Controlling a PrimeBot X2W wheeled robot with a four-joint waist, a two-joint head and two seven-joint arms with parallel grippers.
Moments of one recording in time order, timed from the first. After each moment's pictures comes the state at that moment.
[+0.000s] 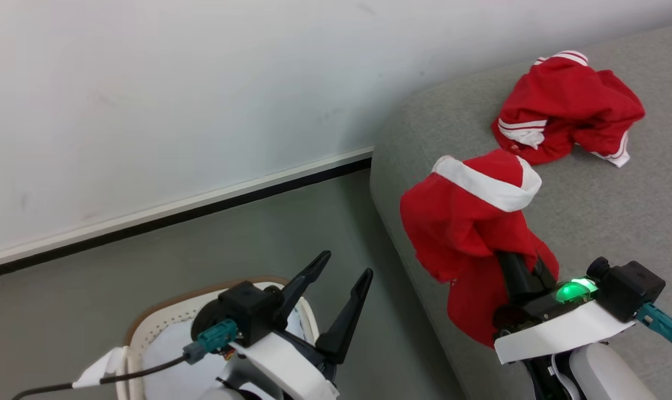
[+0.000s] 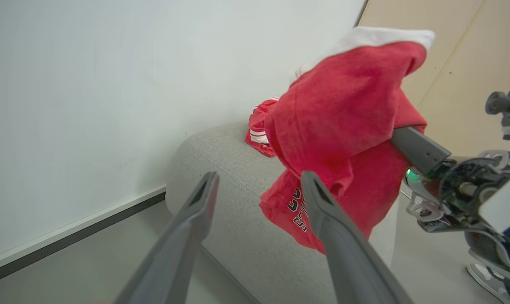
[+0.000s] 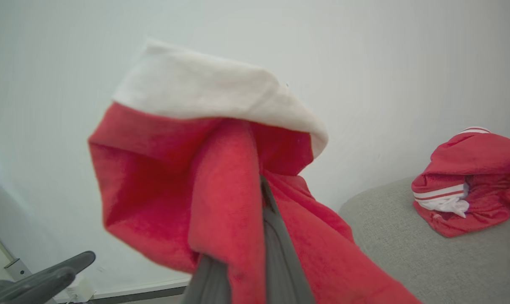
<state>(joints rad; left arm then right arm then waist) -0.22 0.13 -0.47 -0.10 -0.36 -0.06 0.06 -0.35 -0.16 0.42 0.17 0.70 0.13 -0.26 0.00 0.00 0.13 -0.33</state>
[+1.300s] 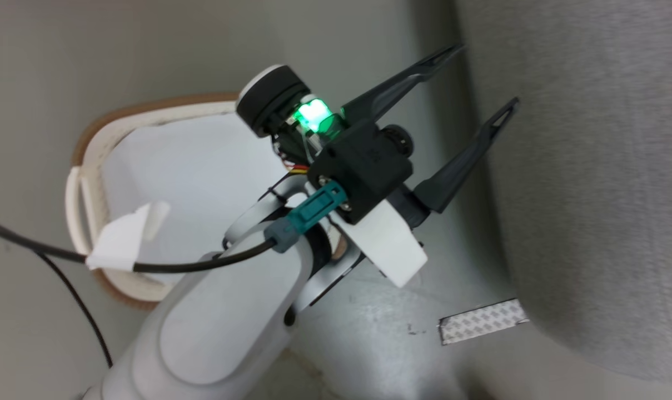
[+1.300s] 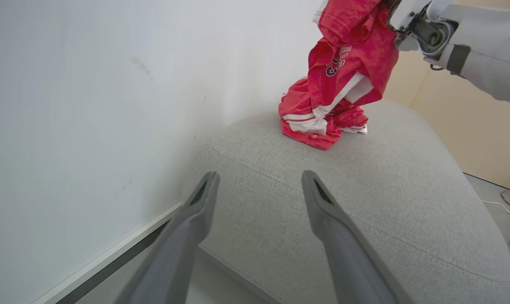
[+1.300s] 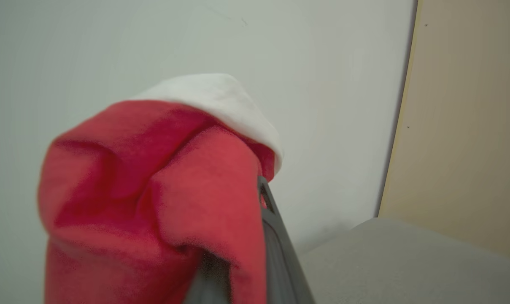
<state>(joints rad) -0.86 0.14 -0.64 -0.11 -0.19 -0.12 0.12 -1.19 -0.38 -0.52 0.50 0.25 0.13 -0.21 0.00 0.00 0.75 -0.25</state>
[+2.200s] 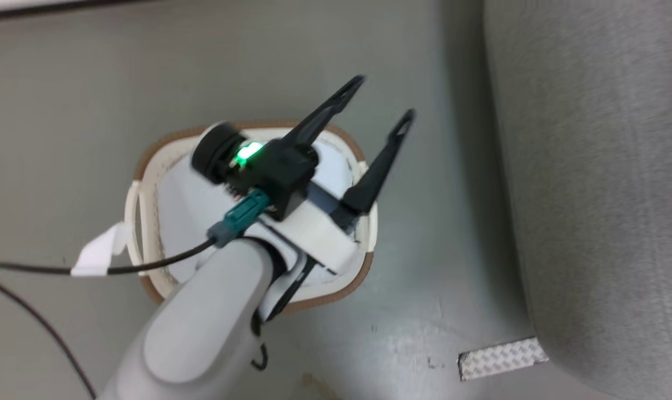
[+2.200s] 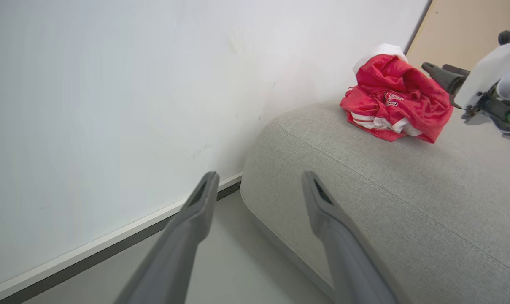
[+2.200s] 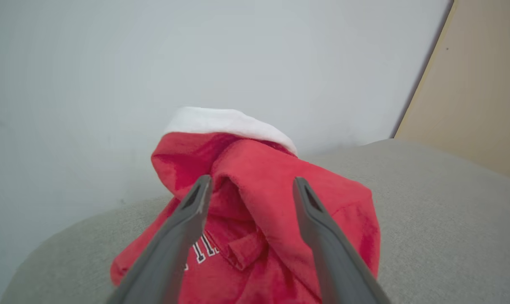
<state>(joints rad) -0.76 0.16 -0.59 0.06 -0.25 -0.04 -0.06 -1.11 -0.19 -0.78 0.74 -0.22 0.13 -0.26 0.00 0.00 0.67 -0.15</state>
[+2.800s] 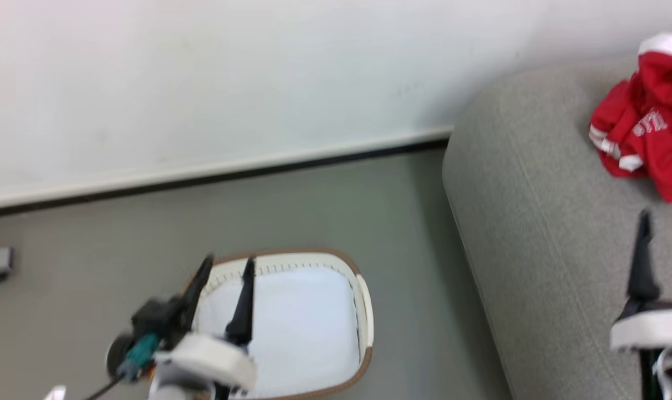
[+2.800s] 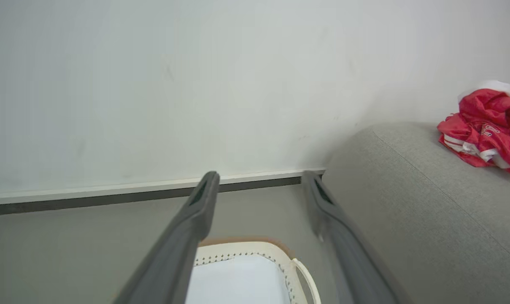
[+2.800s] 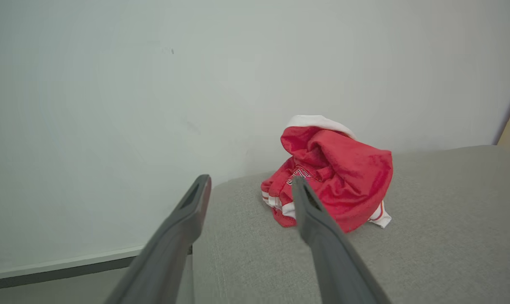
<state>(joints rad) -0.30 0.21 -0.39 0.24 -0.40 0.12 -0.25 -0.34 -0.05 -0.26 0.31 0.13 0.13 -0.26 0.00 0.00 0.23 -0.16</state>
